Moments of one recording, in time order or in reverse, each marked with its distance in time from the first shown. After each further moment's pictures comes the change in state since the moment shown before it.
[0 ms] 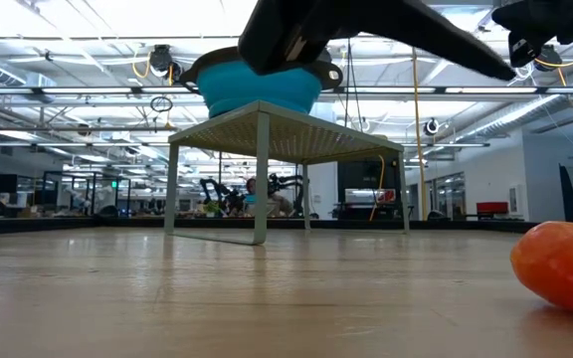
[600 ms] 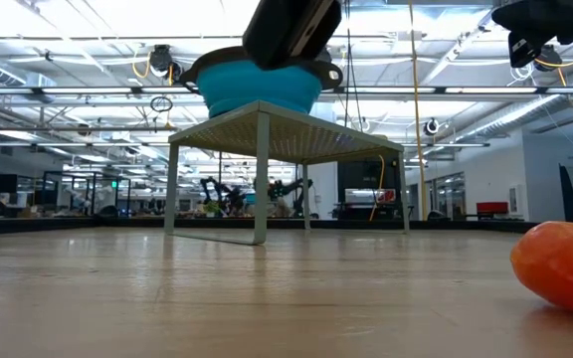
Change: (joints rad) left arm -0.002 0.000 0.000 0.020 -0.031 -0.014; right arm 0.000 0.000 0.000 0.000 0.000 0.008
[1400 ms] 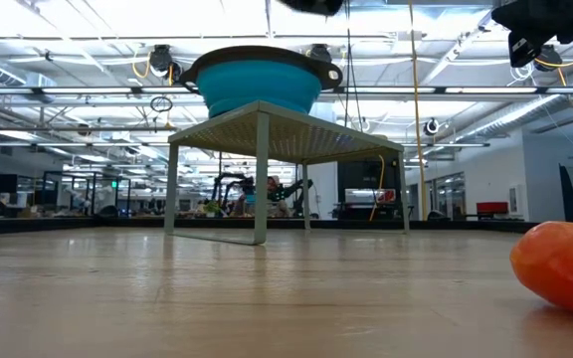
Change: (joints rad) left arm -0.013 -0.030 0.015 0.100 -0.023 -0.044; right arm 0.000 0.000 0.000 0.008 0.005 0.011
